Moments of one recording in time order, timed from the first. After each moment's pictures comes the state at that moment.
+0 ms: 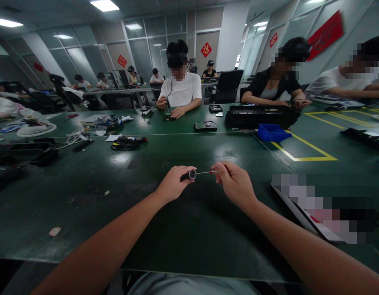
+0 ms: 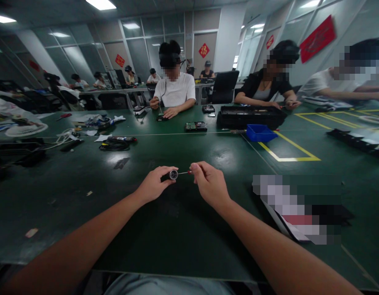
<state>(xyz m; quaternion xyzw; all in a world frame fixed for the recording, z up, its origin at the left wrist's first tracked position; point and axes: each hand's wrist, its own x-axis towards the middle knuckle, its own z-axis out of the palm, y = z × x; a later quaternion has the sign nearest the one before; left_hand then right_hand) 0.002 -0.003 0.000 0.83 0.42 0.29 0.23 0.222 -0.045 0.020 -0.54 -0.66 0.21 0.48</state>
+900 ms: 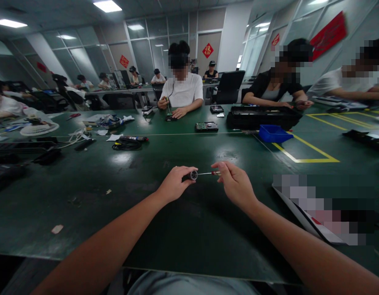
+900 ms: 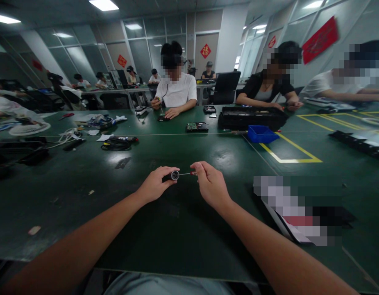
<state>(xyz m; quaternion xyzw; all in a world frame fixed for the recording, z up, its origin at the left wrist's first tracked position) -0.001 -0.002 -0.005 0.83 0.41 0.29 0.23 0.220 -0.045 0.020 -0.55 -0.64 0.25 0.47</state>
